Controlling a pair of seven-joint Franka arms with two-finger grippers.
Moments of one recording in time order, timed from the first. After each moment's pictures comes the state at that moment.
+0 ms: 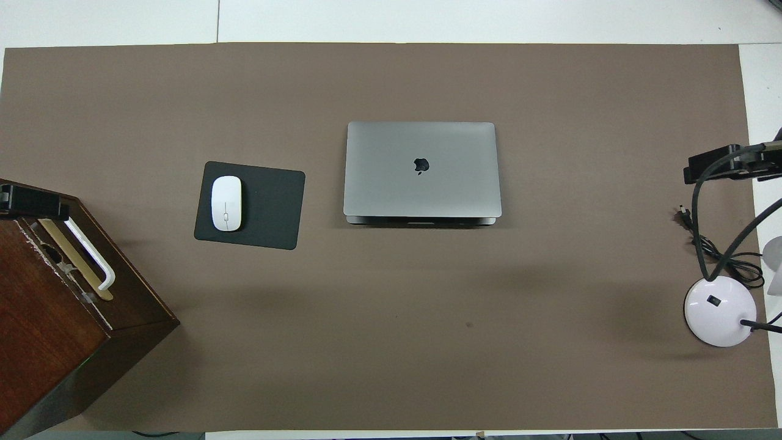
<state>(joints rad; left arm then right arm) -0.03 -0.10 0.06 -1.71 -0.01 1.60 0.09 0.01 -0.01 -0.04 -1.60 -0.01 1.62 -0.03</state>
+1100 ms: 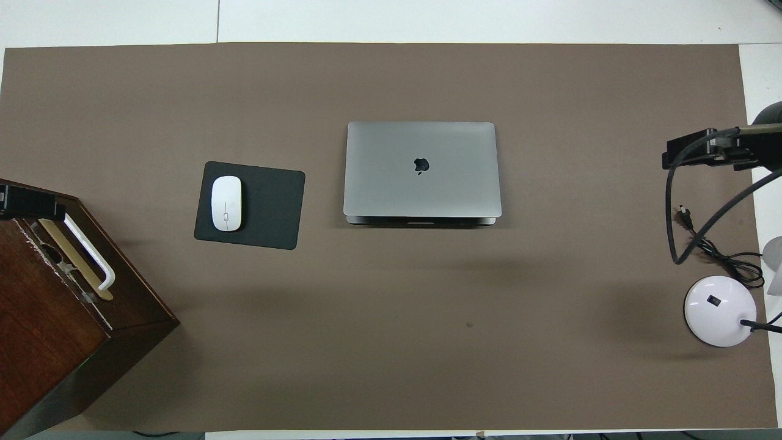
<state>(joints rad) -0.03 -0.10 0.07 -1.71 -0.01 1.60 0.09 0.04 0.01 -0.02 -1.58 0.02 1.66 0.07</state>
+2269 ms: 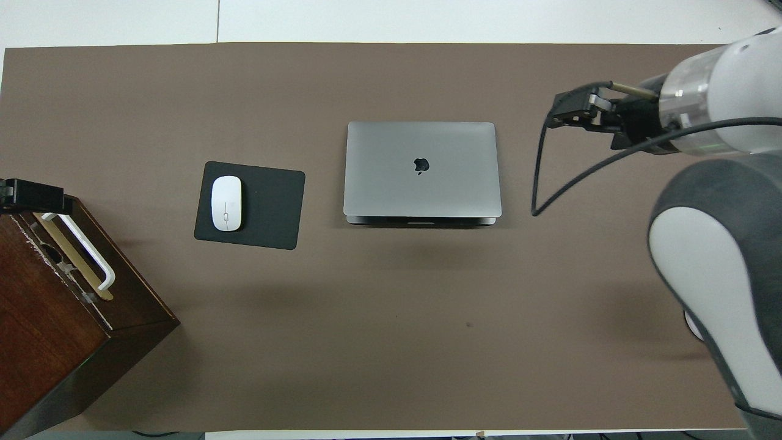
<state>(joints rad) -0.03 -0.10 0.05 -1.71 -0.01 1.64 0.04 0.13 0.09 0.08 -1.57 0.13 1.92 0.50</state>
